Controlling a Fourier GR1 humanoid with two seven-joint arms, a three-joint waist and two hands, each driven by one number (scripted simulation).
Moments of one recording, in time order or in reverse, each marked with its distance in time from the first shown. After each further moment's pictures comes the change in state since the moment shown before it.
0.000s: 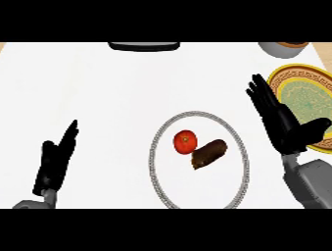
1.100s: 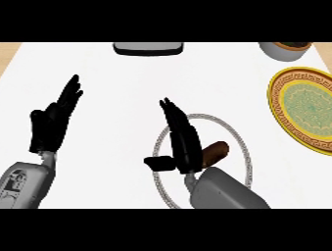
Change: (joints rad) left arm -0.236 0.025 0.040 -0.074 -0.035 -0.047 -0.023; right arm -0.257 0.360 0.524 0.272 0.788 -0.654 0.446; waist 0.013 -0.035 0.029
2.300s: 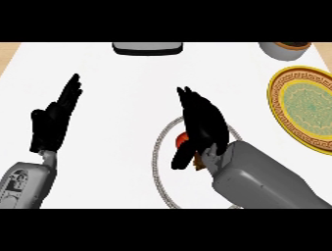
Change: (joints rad) left arm 0.001 -0.027 0.025 -0.014 -0.036 -0.013 0.015; right arm -0.162 -0.200 -0.104 -0.393 0.055 0.764 0.759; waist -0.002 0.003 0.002
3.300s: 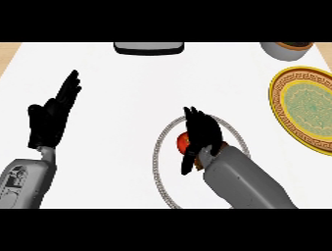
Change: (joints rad) left arm -0.022 -0.032 0.063 0.011 -0.034 -0.057 0.009; right arm 0.126 0.143 -0.099 0.280 0.137 0.162 -0.121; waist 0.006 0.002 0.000
